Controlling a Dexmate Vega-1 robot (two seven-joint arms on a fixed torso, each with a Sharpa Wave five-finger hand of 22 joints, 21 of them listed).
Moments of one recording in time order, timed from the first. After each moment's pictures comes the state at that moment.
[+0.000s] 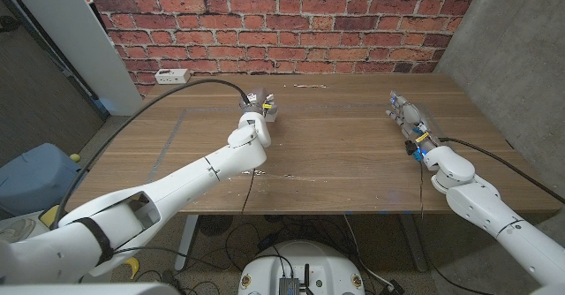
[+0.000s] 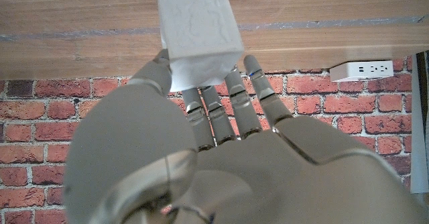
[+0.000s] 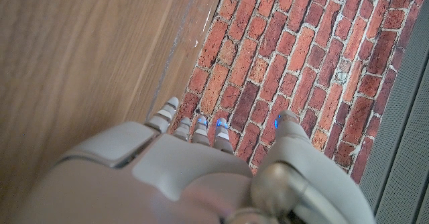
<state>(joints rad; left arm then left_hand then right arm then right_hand) 0.52 0.47 0.93 -1.71 0.39 0.96 0.34 1.02 0.07 0.52 -0.15 0.19 0.87 -0.03 0.44 0.25 0.69 -0.08 0.76 0.48 0.80 -0.05 0.44 0.42 0.36 0.09 0.63 0.21 -1.09 -0.72 -0.23 -1.58 0.67 0.24 -0.05 0.30 0.13 0.28 -0.12 0.18 0.01 -0.02 0.19 0.18 -0.04 0.08 0.21 0.19 -0.12 0.07 0.19 0.18 0.04 0.06 0.20 0.17</state>
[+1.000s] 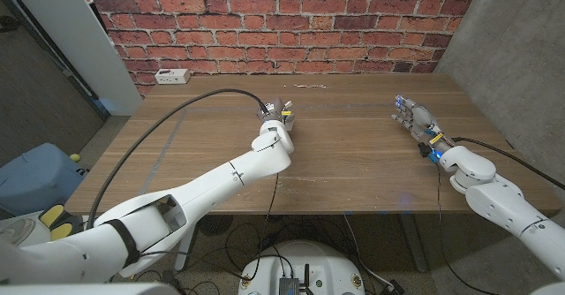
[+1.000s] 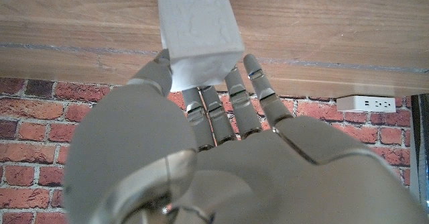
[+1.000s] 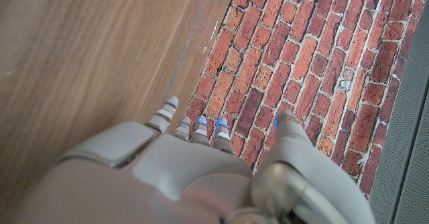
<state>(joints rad) 0.52 0.32 0.95 -1.64 0.30 1.02 0.42 1.02 0.07 0.53 -0.15 0.18 0.88 -0.02 0.43 0.25 0.69 -0.08 0.76 0.49 0.80 -0.04 0.43 0.43 0.36 0.09 0.65 0.21 -1.12 -0.79 -0.19 -1.56 0.73 0.22 0.07 0.30 0.13 0.27 -0.12 0.18 0.03 -0.02 0.19 0.18 -0.04 0.09 0.21 0.19 -0.12 0.08 0.19 0.18 0.05 0.06 0.20 0.17</state>
